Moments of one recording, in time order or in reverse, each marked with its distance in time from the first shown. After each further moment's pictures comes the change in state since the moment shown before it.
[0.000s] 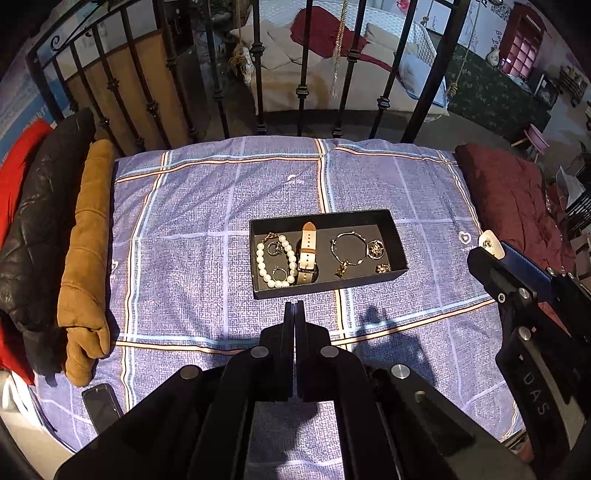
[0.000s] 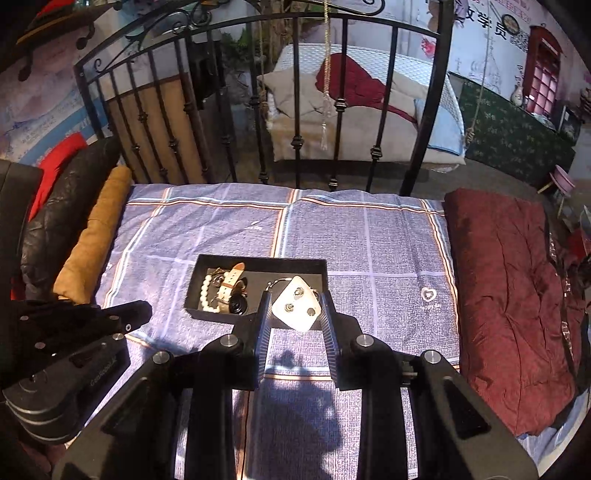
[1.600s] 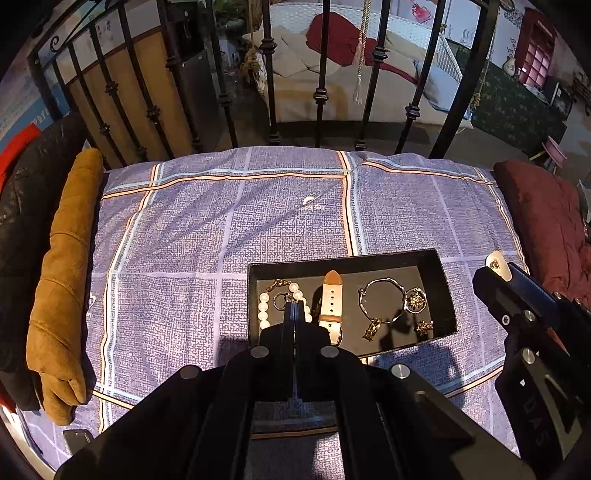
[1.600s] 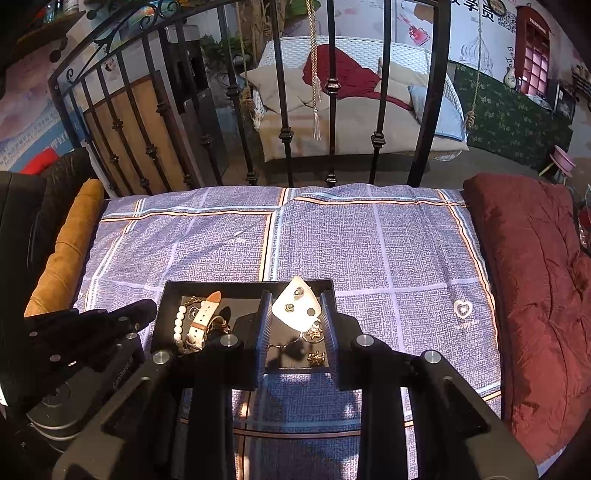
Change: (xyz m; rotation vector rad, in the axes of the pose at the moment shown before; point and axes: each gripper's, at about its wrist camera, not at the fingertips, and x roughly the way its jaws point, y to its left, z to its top) left arm 0.079 0.002 0.036 -0.036 -0.056 0.060; right arm 0.085 -0.010 0.015 0.064 -0.007 0.010
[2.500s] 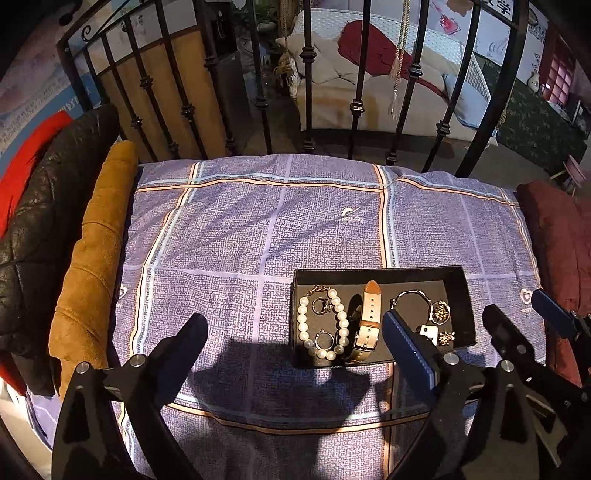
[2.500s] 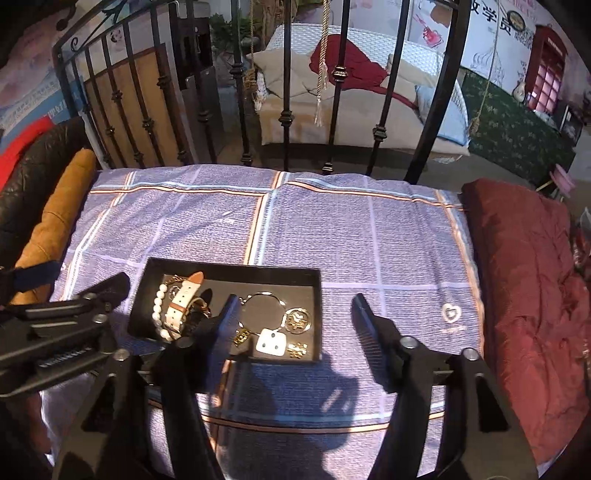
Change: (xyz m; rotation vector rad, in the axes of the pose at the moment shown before) left arm -0.020 0.027 0.003 -0.084 -0.018 0.080; right arm 0.006 0.000 -0.001 -0.097 0.057 -0.063
